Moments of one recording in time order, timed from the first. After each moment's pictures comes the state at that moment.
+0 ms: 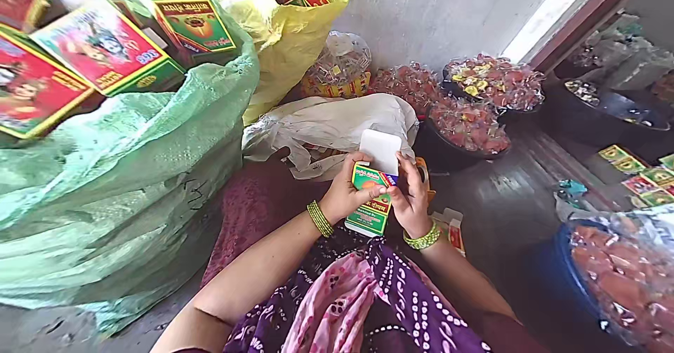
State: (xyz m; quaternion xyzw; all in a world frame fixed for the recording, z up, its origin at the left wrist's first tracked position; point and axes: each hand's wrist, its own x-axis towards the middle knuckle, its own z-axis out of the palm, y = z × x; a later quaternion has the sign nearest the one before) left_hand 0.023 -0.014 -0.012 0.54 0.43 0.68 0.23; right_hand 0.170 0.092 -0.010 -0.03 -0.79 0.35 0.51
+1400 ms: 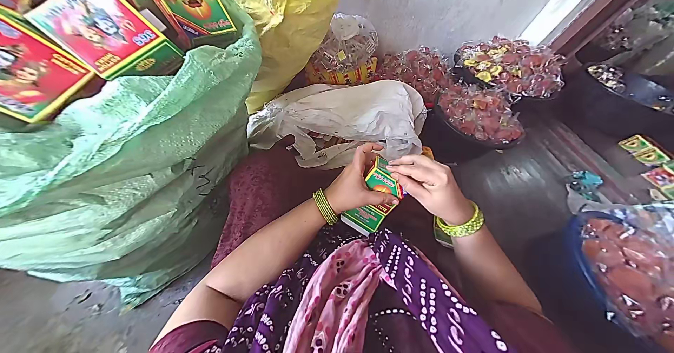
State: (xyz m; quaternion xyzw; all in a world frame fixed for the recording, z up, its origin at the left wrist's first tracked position) left_hand 0.024 -0.014 -0.015 0.57 0.47 0.61 0.28; right_hand 0.202 0.109 0.039 0.02 -0.90 0.27 0.34
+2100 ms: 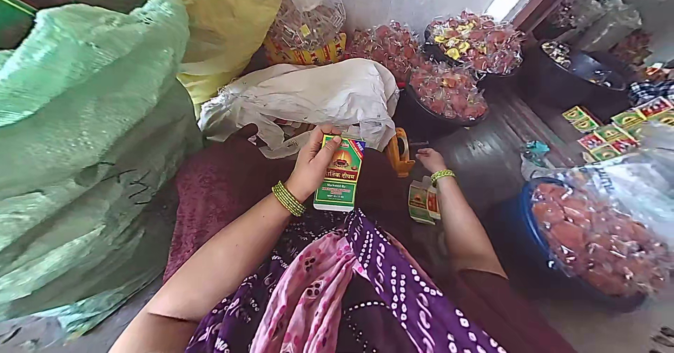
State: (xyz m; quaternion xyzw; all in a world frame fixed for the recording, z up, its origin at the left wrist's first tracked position) left_hand 0.014 -0.010 -0.009 0.43 0.54 0.65 0.32; right_hand 0.288 0.307 -0.105 -0.59 -0.74 0.30 0.06
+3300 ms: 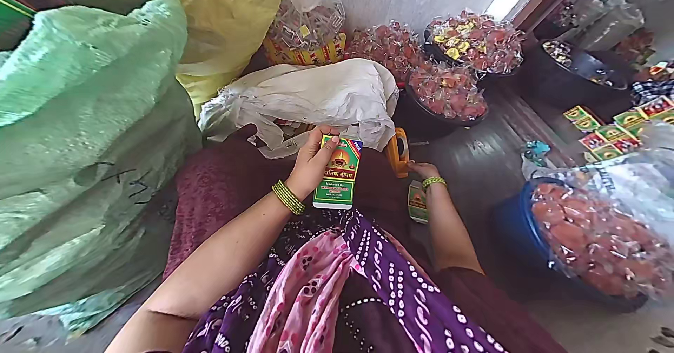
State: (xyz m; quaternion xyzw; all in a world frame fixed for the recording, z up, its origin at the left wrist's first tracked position) left_hand 0.016 -0.006 -0.013 0.41 0.56 0.64 0.32; right_hand 0.299 0.291 -0.149 -0.65 -0.65 0.37 0.08
